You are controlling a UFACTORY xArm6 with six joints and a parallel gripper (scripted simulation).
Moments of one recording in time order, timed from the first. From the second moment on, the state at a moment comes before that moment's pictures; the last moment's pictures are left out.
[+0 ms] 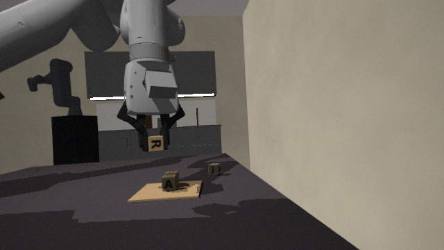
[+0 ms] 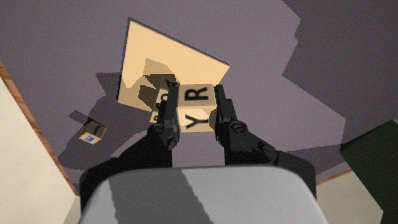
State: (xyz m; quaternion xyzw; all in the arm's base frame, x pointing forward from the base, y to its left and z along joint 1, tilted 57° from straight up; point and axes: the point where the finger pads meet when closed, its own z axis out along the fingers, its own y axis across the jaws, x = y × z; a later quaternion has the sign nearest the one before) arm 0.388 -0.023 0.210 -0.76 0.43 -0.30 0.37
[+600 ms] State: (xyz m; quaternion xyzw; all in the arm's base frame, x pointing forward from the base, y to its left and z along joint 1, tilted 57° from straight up) arm 0.389 -0.007 0.227 -0.66 0.58 -0.22 0.42
